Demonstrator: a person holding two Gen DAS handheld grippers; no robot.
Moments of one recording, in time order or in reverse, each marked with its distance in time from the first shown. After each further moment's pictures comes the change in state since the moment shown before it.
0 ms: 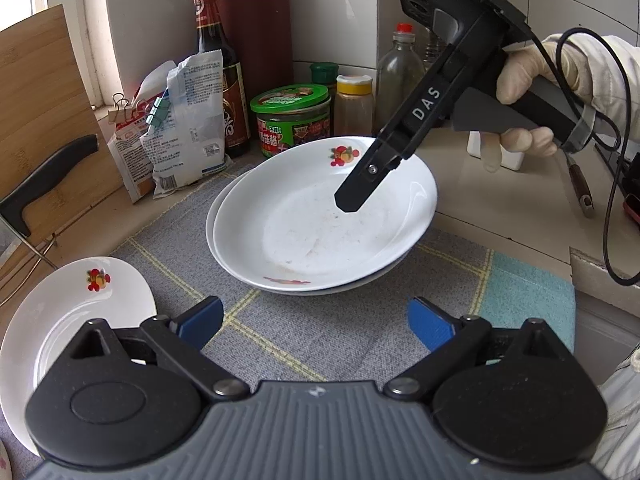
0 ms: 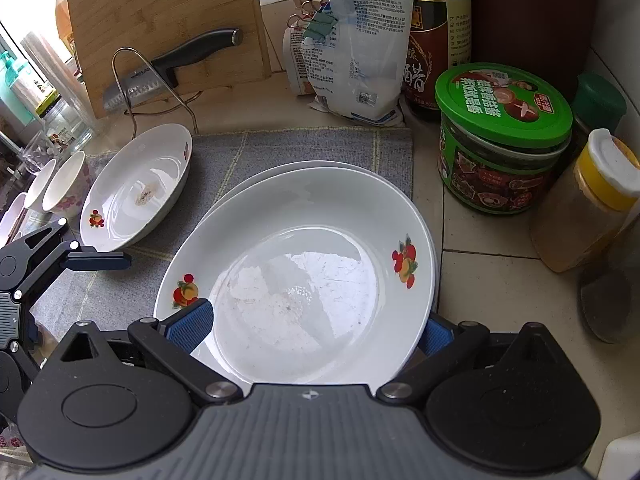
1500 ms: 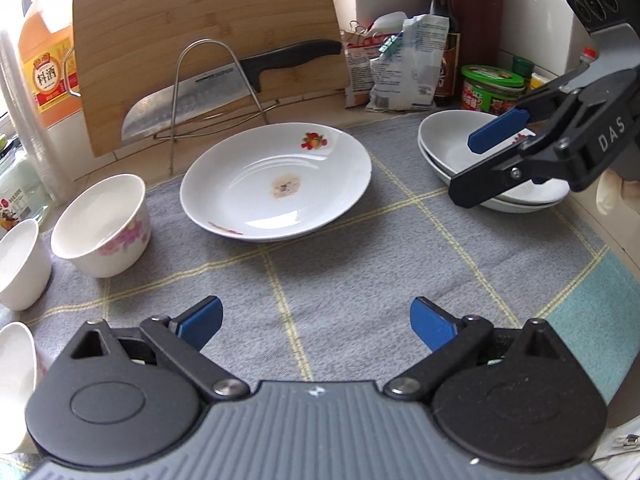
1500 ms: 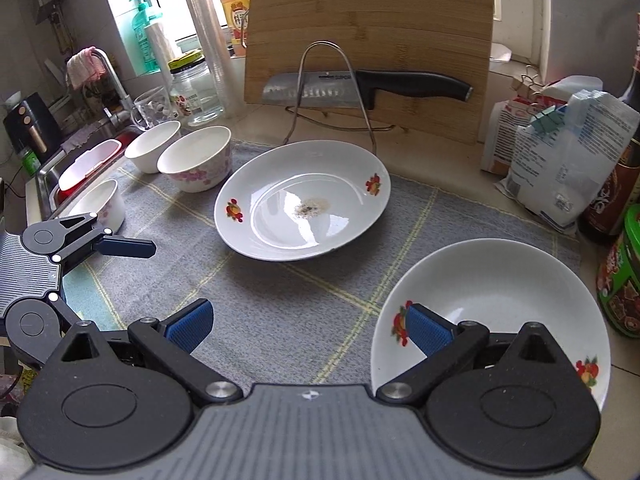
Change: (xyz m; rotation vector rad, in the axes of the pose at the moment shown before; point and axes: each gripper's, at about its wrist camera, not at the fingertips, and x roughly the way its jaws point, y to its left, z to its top) left arm -0.073 0.021 -0.071 -0.408 0.116 0.454; right arm 0.014 0.130 -0.010 -0.343 -0.143 0.170
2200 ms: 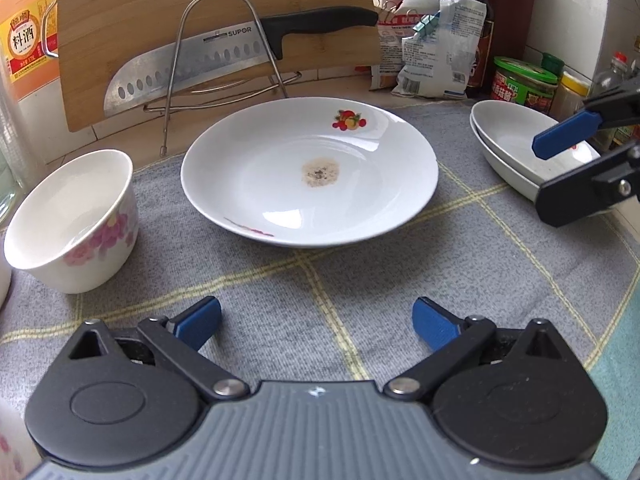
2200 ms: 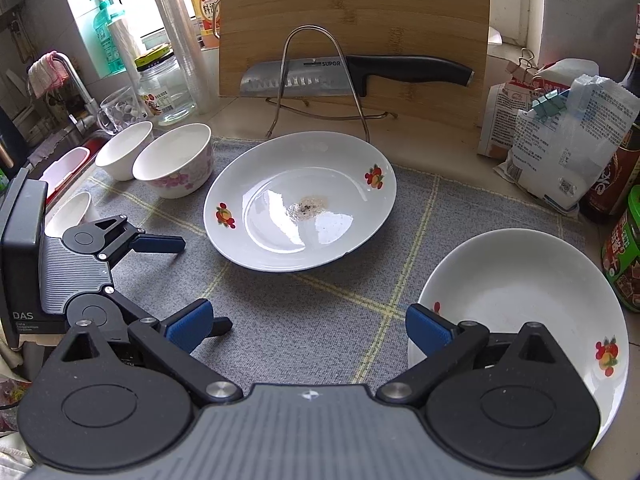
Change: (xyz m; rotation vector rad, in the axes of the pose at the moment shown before) left arm 0.067 0.043 0.010 -0.020 0.009 -0.081; right arm 0.021 0.024 0.011 0.088 0.040 -0.106
